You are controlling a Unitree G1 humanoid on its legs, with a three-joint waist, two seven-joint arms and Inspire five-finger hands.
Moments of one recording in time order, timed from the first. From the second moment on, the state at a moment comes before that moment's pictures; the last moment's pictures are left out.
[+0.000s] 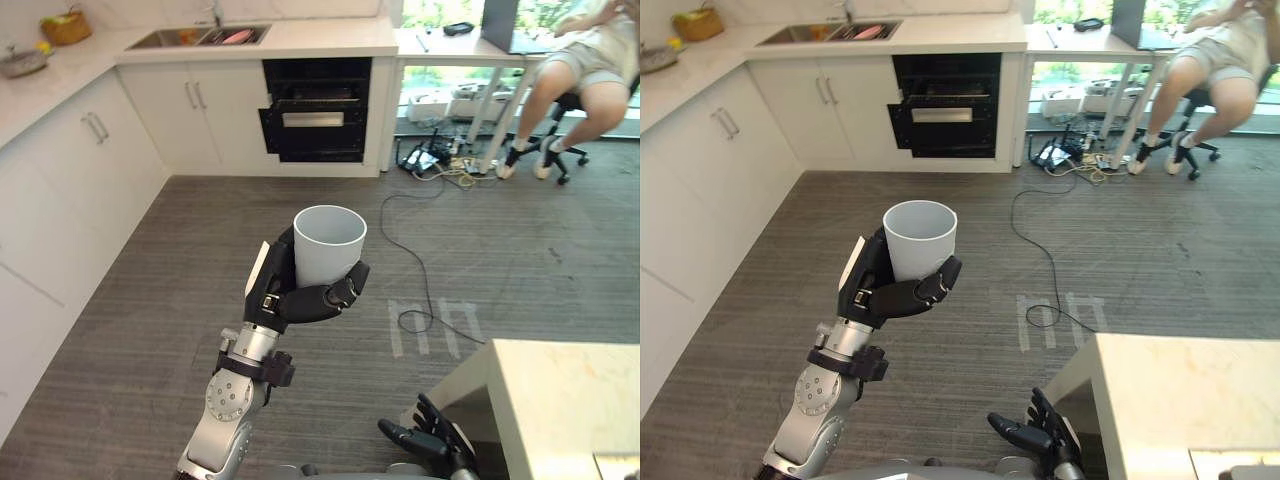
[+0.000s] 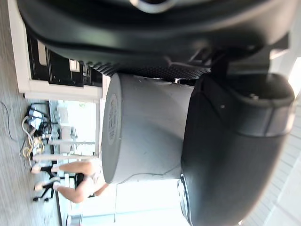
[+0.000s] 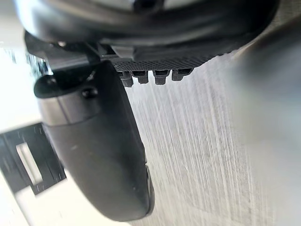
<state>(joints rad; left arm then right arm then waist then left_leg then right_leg) 0.13 0.25 -0.32 -0.22 -0.29 -0.36 -0.05 0.30 -0.11 -0.03 0.74 0.34 -0.26 0.26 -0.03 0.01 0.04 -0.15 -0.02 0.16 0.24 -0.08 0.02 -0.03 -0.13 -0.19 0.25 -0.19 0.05</state>
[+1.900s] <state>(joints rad) 0.26 0.17 -0.16 -0.04 -0.40 -0.40 -0.03 0.25 -0.11 -0.05 0.65 0.19 -0.22 0.27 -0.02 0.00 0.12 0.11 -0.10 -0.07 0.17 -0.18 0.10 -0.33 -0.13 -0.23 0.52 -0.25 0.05</state>
